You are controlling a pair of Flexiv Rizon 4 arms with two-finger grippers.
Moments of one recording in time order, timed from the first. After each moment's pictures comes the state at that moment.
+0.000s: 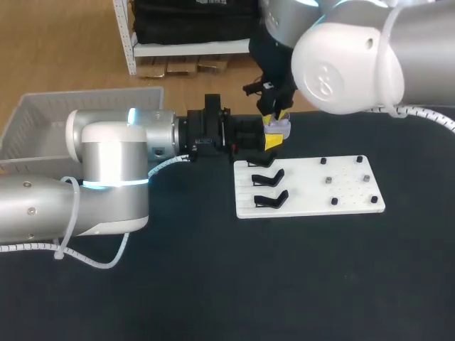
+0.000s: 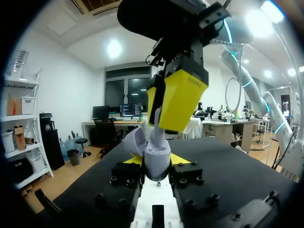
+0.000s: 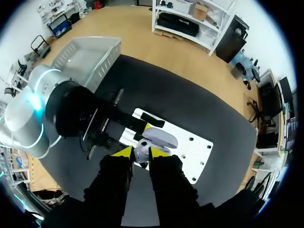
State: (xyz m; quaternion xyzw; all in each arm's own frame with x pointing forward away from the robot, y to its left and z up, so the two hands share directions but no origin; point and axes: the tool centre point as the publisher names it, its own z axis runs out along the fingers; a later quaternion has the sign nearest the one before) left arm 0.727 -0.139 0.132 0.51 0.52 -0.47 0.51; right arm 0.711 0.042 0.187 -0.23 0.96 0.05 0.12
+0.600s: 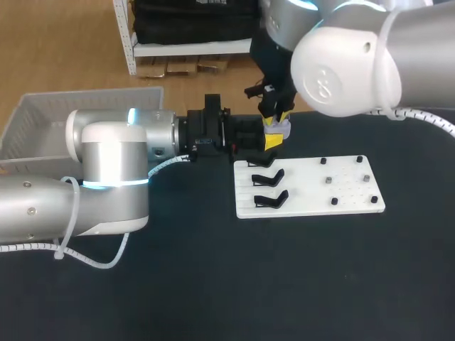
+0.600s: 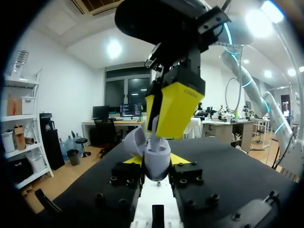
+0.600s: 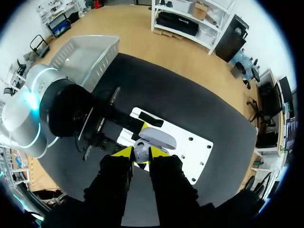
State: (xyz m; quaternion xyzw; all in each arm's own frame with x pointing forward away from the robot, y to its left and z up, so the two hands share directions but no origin) left arm 0.727 -0.139 0.131 0.51 0.52 -0.47 0.51; right arm 0.713 0.040 0.180 -0.23 0.96 0.05 0.12
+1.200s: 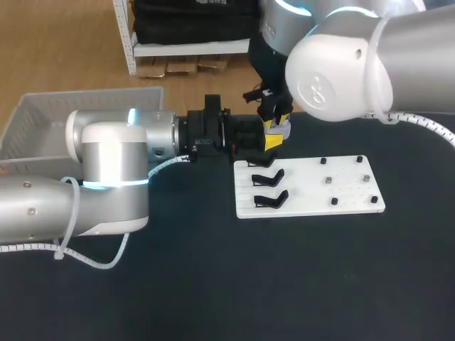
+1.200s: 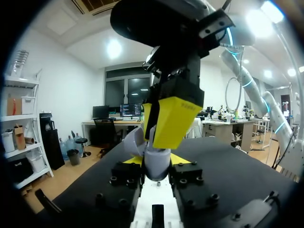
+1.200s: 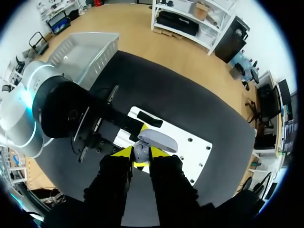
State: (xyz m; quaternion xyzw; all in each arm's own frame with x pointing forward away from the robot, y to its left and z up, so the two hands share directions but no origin) left arm 0.727 -0.139 0.131 0.51 0.52 -0.47 0.50; right arm 0.715 0.039 0.172 -0.24 0.96 0.03 0.12
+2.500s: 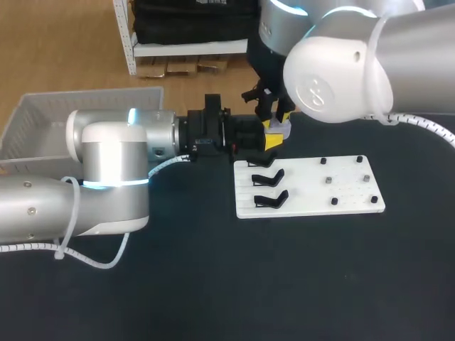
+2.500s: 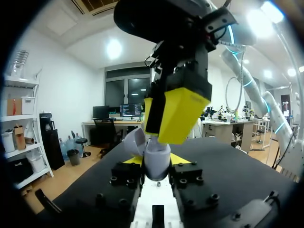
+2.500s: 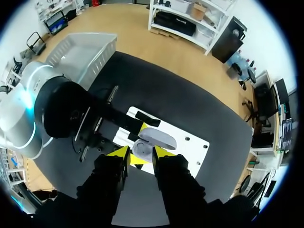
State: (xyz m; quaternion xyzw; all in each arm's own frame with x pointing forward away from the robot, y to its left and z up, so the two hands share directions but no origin) left arm 0.727 -0.139 0.131 0.51 0.52 -0.47 0.51; right arm 0.714 0.039 0.179 -0.23 0.96 0.02 0.13
